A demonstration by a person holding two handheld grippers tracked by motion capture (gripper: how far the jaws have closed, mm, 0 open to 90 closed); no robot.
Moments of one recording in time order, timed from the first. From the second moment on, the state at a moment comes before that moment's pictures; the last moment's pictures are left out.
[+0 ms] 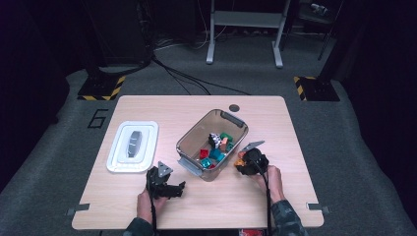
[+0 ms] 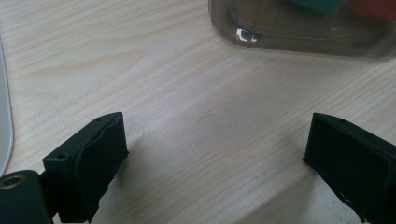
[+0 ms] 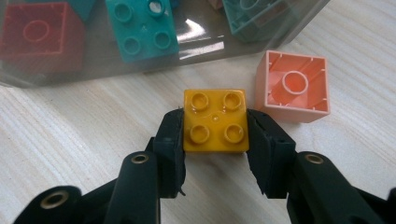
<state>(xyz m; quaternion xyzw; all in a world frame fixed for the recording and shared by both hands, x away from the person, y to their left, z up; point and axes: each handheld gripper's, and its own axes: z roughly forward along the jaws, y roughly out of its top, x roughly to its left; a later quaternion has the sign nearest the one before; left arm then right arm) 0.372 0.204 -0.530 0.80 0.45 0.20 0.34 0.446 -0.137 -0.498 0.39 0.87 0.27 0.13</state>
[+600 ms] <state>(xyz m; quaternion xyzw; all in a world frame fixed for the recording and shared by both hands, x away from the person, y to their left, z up) 0.372 0.204 -0.530 0.80 0.45 0.20 0.34 0.438 -0.156 -0.475 0.40 0.86 0.31 0.11</state>
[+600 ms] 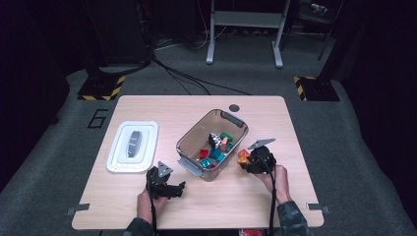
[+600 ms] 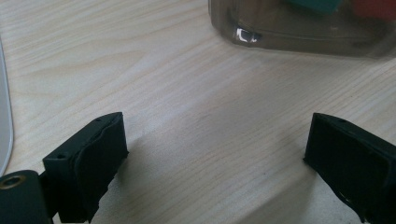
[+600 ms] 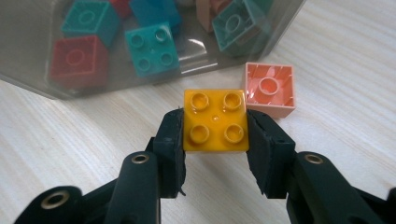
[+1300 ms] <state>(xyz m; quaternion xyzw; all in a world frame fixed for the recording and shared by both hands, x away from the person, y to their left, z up) 0.372 0.204 -0.530 0.80 0.45 0.19 0.34 0.435 -0.180 -0.419 0.41 0.84 0.33 0.14</state>
